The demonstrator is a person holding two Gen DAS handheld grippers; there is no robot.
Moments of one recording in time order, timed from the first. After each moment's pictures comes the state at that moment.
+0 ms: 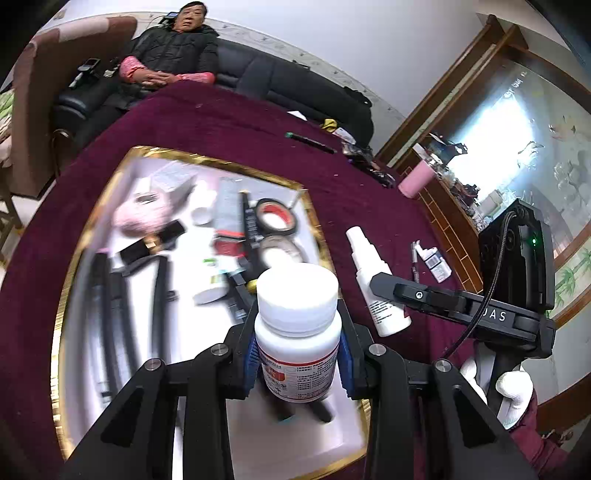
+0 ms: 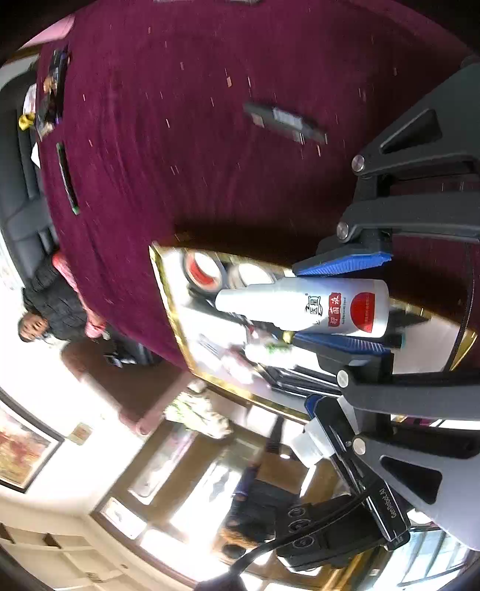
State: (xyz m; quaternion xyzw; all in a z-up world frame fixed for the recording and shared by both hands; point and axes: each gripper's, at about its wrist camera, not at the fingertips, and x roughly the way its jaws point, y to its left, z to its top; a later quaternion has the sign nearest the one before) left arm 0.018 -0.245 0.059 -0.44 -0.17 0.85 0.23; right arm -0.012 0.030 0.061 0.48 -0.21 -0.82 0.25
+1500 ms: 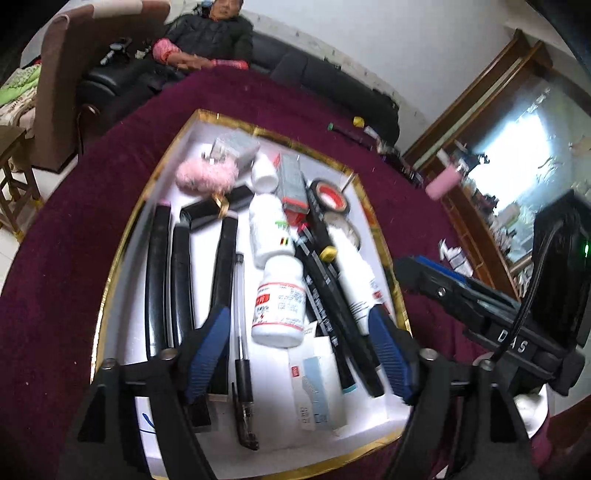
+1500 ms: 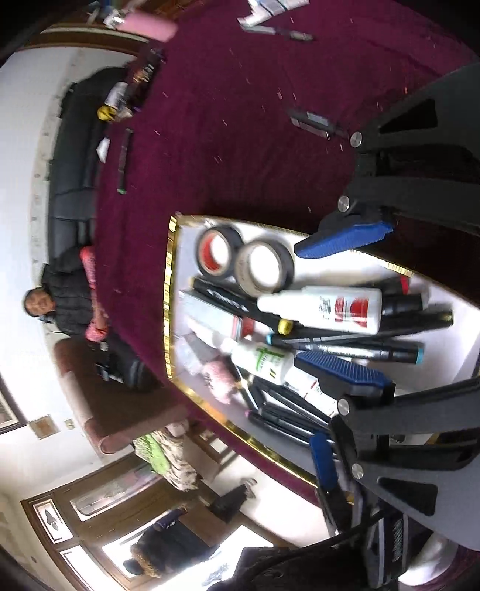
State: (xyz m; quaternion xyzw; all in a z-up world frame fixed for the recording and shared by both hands) left arm 0.043 -0.284 0.031 -0.45 -0.19 0.85 0.19; right arm 0.025 -0.036 0.082 0.42 -0.02 -0.89 0.17
